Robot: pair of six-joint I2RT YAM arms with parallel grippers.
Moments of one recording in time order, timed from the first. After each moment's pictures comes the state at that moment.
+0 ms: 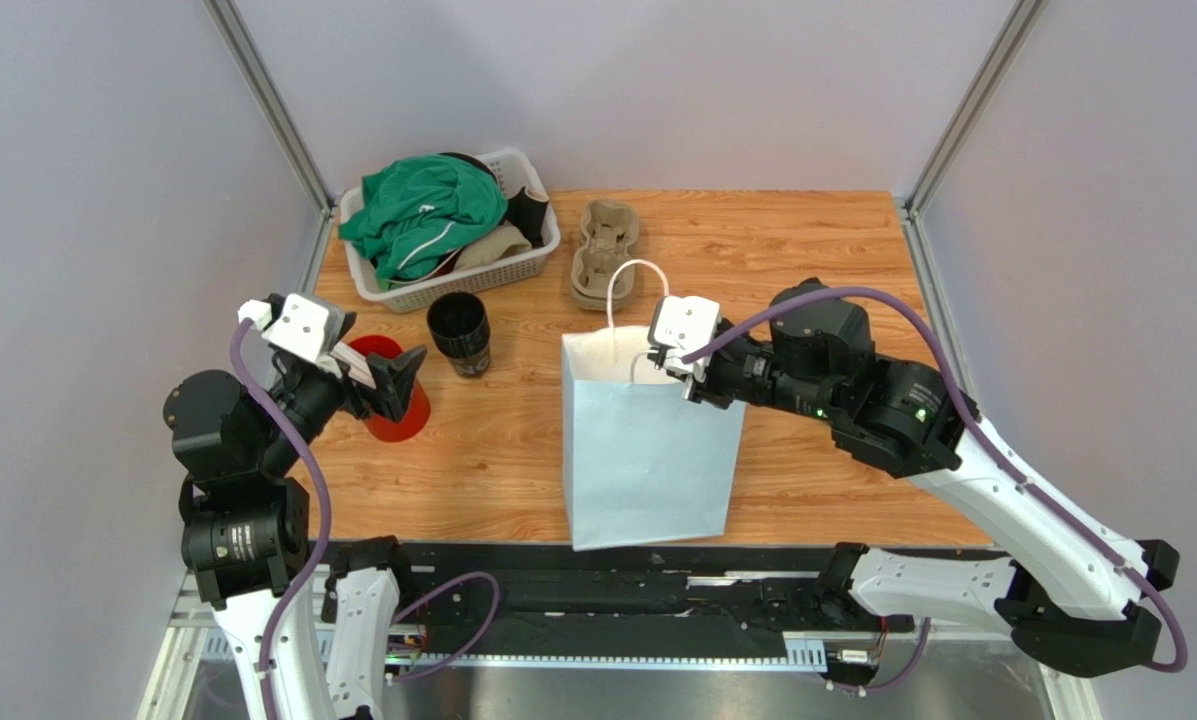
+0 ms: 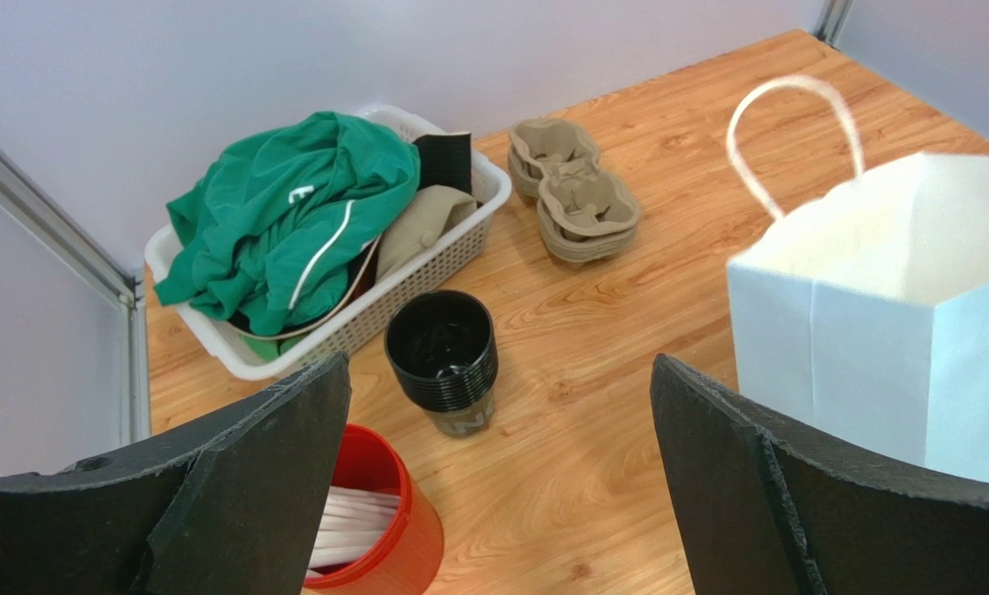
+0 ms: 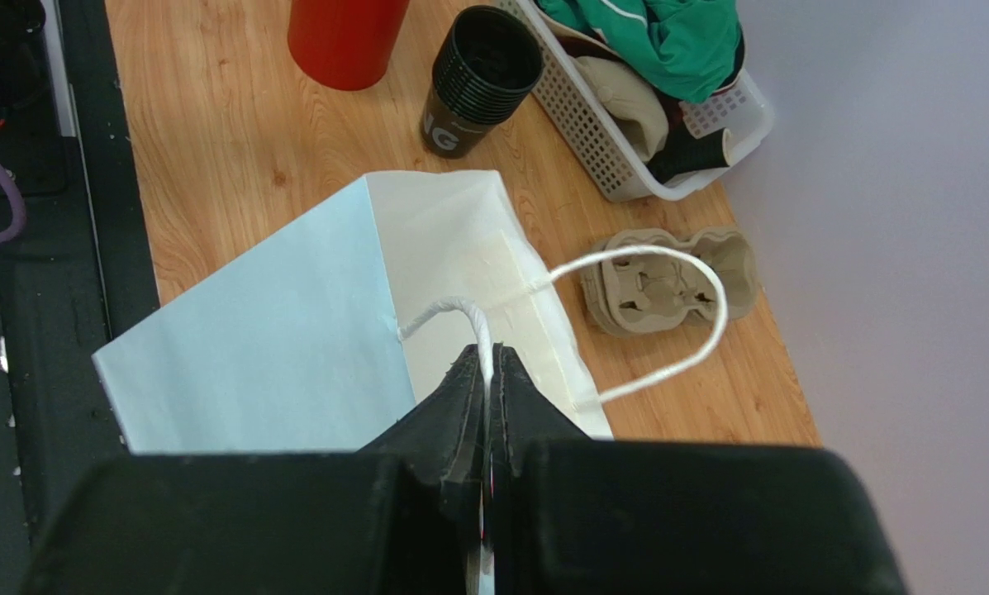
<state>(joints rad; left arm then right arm) 0.23 0.55 1.14 -0.66 0.66 0.12 0.96 1.05 1.41 -0.70 -0.11 -0.49</state>
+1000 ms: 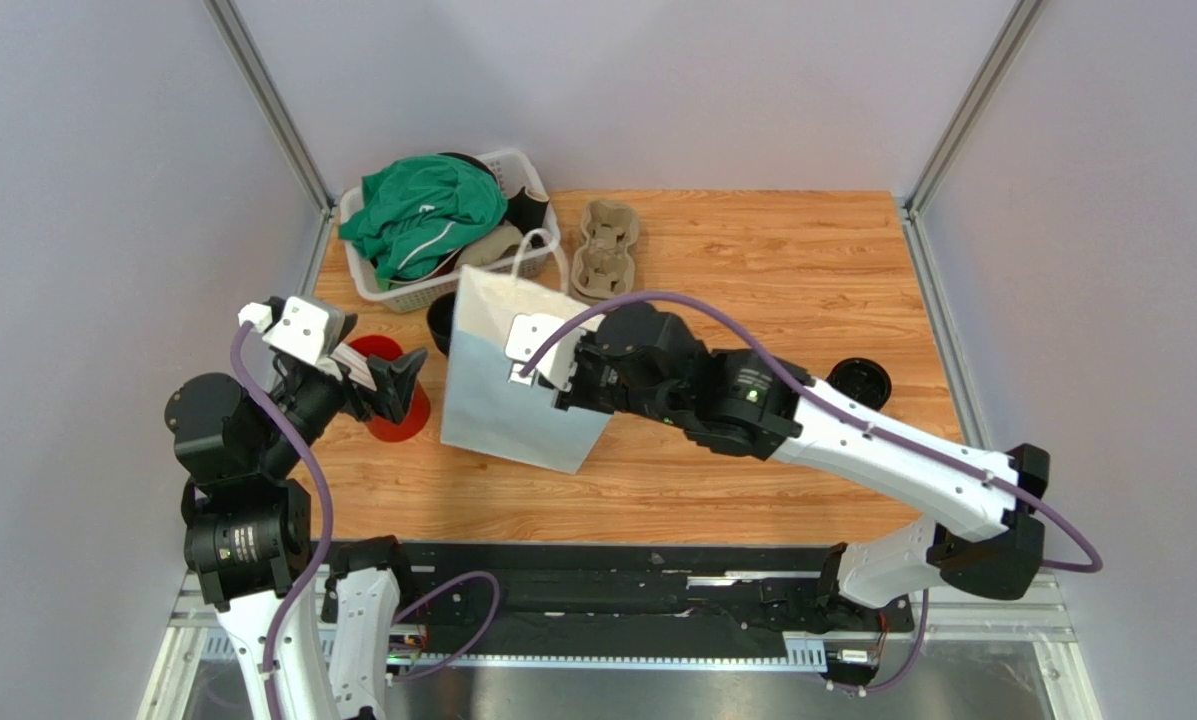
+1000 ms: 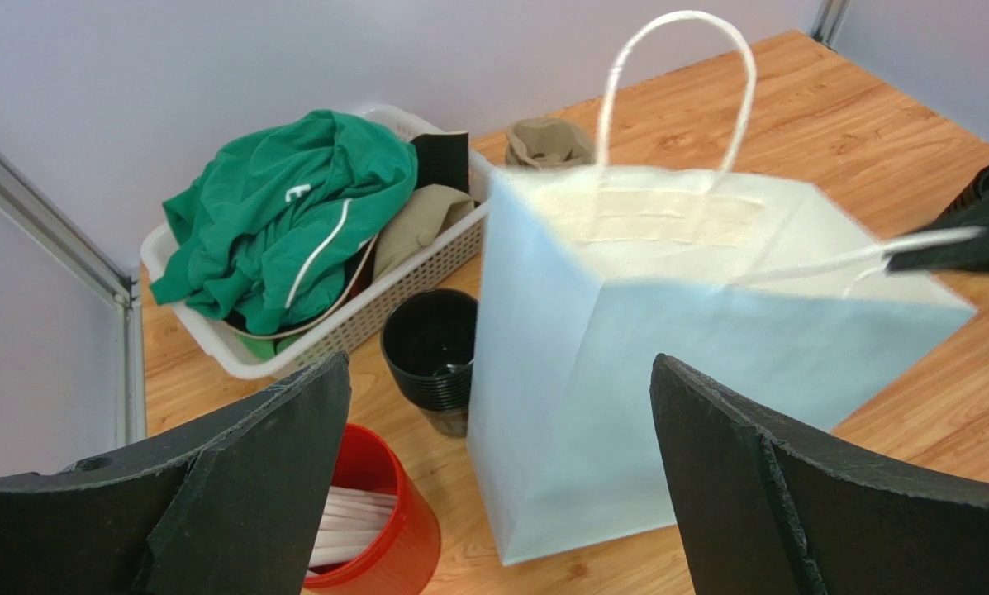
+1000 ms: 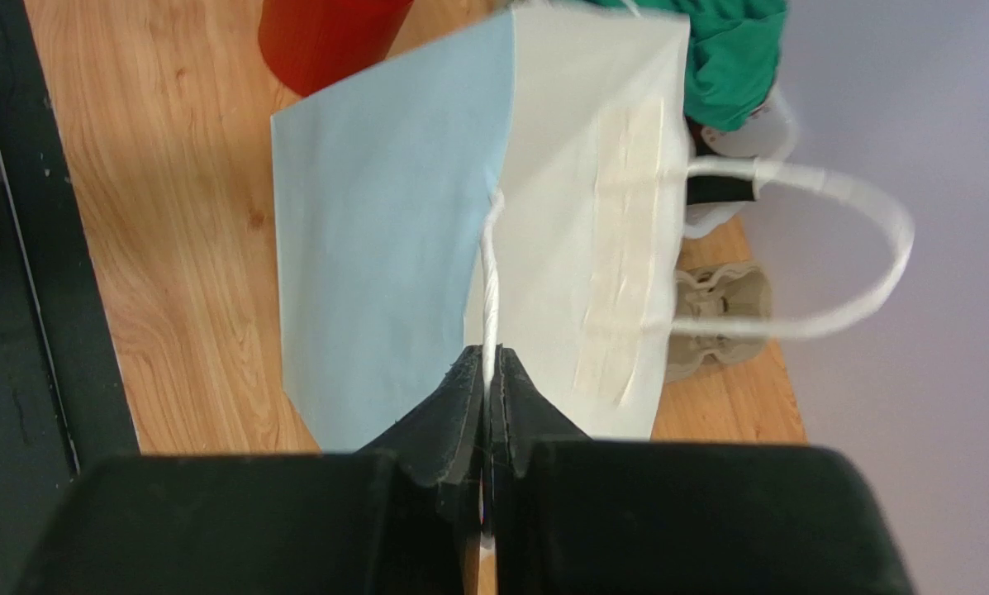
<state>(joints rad) 0.24 0.54 1.13 -0.65 0.68 0.12 1.18 1.38 1.57 -0.59 0.18 -0.45</state>
